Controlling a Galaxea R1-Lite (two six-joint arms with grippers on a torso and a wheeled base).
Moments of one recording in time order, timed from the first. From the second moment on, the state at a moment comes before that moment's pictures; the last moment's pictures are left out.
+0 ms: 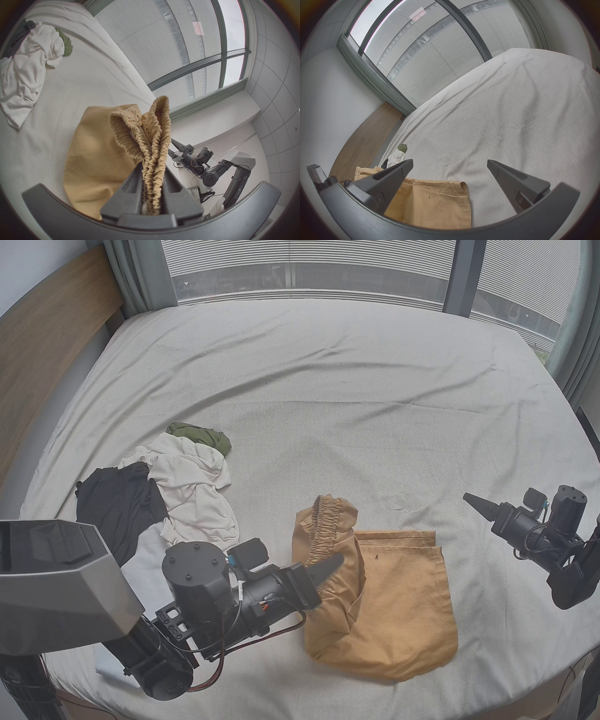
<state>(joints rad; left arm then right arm) -0.76 2.10 -0.57 -1.47 -0.16 -0.79 -0.01 1.92 -0.46 -1.36 0.41 0.49</state>
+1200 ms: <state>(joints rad) -0.86 2.27 -0.80 -1.34 -0.18 -0.79 -0.01 1.89 -0.47 -1.35 0.41 0.50</state>
